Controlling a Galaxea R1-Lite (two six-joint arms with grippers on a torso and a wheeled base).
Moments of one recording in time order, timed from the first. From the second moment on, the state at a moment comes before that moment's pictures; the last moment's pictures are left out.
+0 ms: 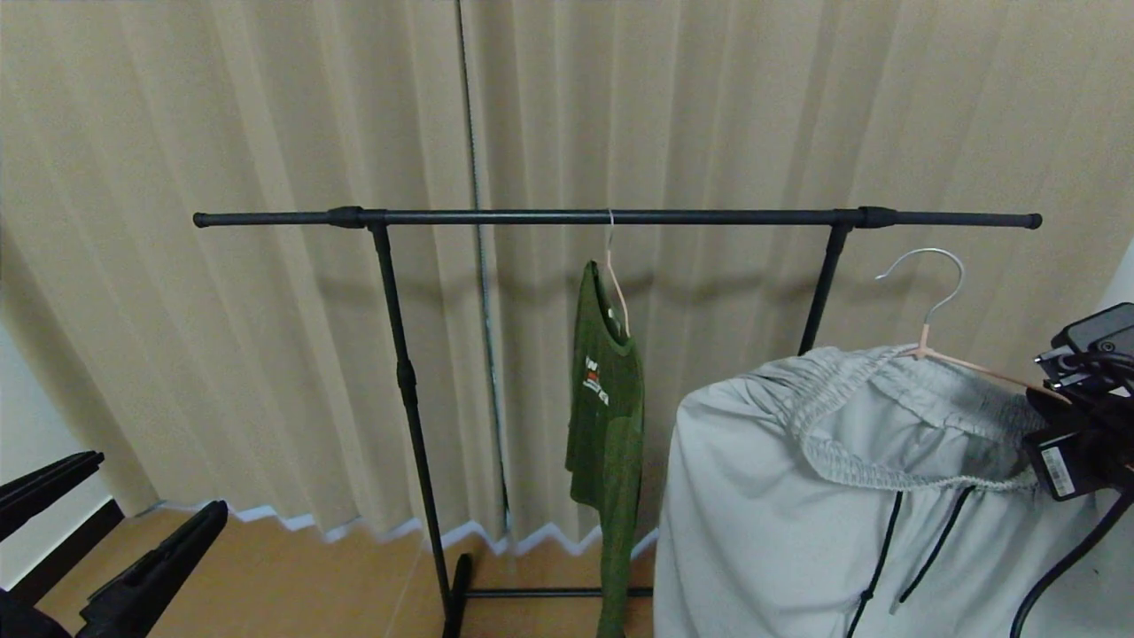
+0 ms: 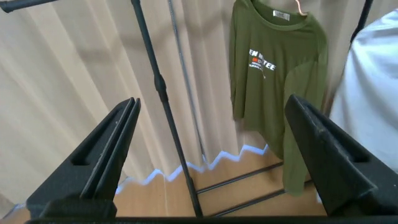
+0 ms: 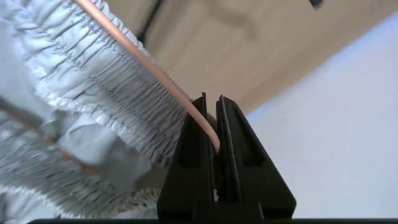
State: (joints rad) left arm -0.30 0.80 -0.17 -0.57 0.06 0.16; right arm 0.12 1.26 -0.41 -0.60 -0.41 -0.48
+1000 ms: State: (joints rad) left arm -0.29 0.81 -0.16 -0.57 0.06 0.17; right arm 0.10 1.40 -0.53 -0.60 -0.43 -0.47
